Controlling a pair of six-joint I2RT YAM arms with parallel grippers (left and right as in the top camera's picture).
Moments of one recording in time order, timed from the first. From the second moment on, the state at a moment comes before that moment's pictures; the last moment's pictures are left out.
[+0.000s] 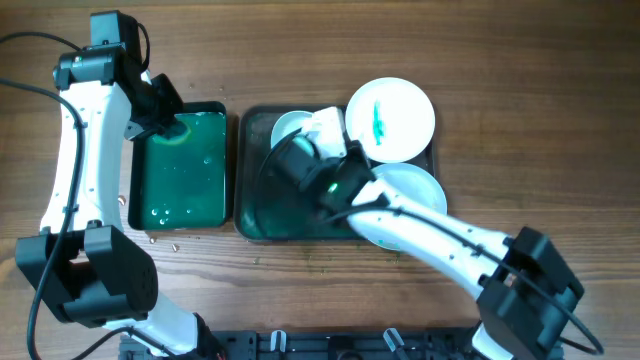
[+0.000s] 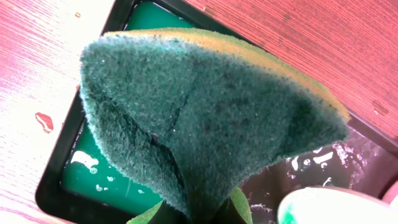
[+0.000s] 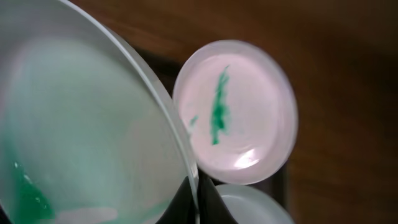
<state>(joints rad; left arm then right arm) 0.11 1.79 1.65 -1.18 0.01 -0.42 0.93 1.77 1.29 -0.69 0.82 0.45</state>
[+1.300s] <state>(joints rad) -0.14 1.79 1.65 -1.18 0.08 -0.45 0.09 1.45 1.31 -0.87 -0.07 0.45</state>
